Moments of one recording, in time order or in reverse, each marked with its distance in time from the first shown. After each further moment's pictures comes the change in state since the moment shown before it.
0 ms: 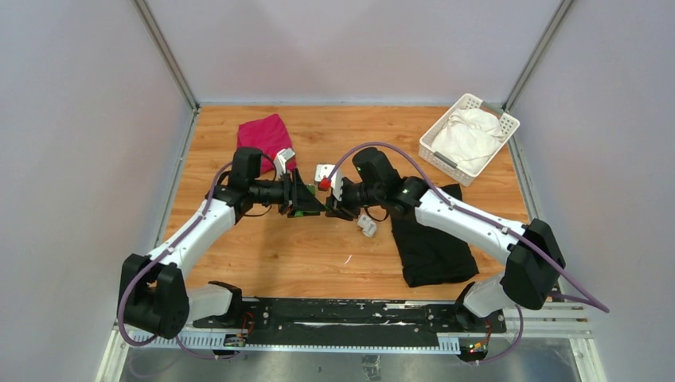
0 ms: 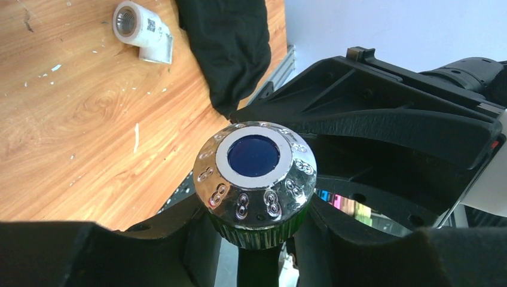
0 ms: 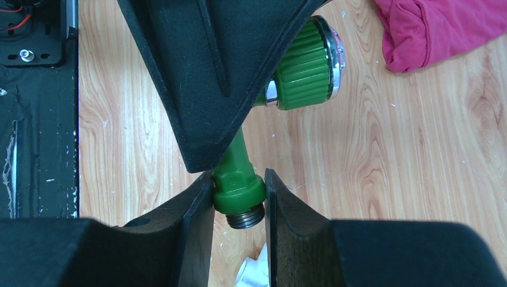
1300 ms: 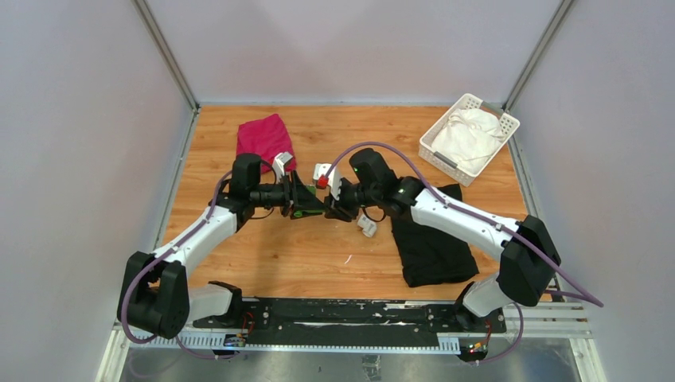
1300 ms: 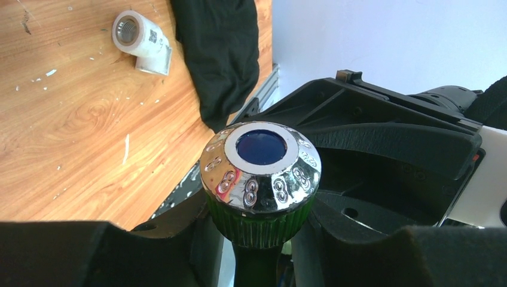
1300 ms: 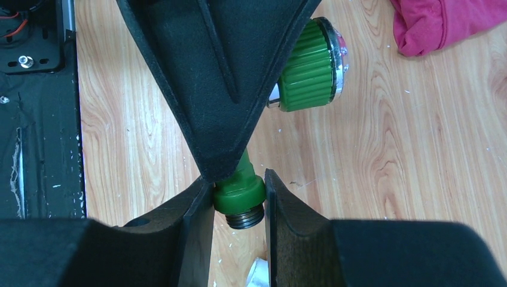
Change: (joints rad) left arm 0.001 0.002 -0.113 0.233 -0.016 -0.196; right arm 0.003 0.031 0.002 0.008 0.012 0.054
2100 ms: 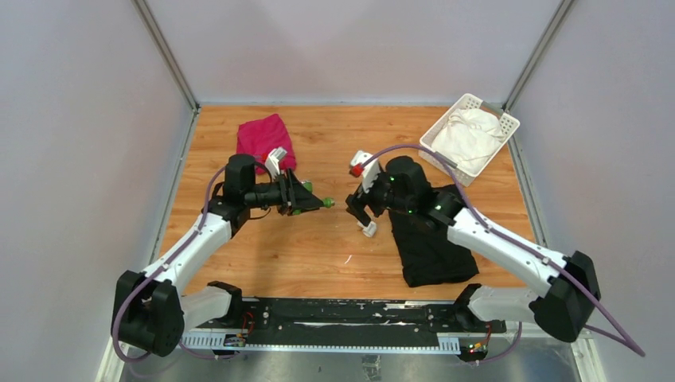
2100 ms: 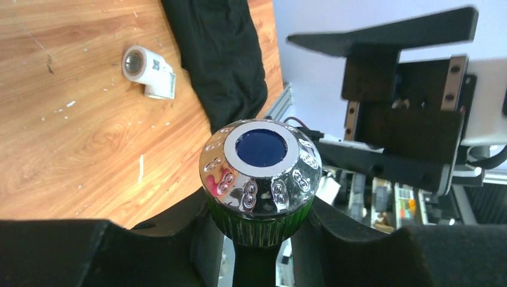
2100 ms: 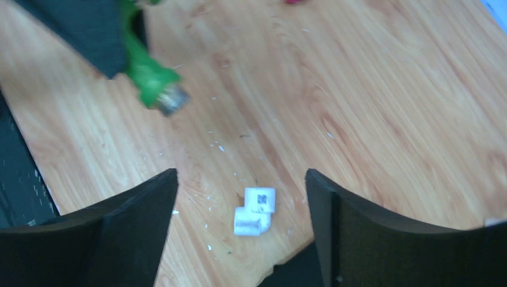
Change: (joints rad) left arm -0.001 -0.092 -0.013 0.025 -0.075 0.042; right arm -0.035 -0.241 -0.164 0.047 0.257 0.169
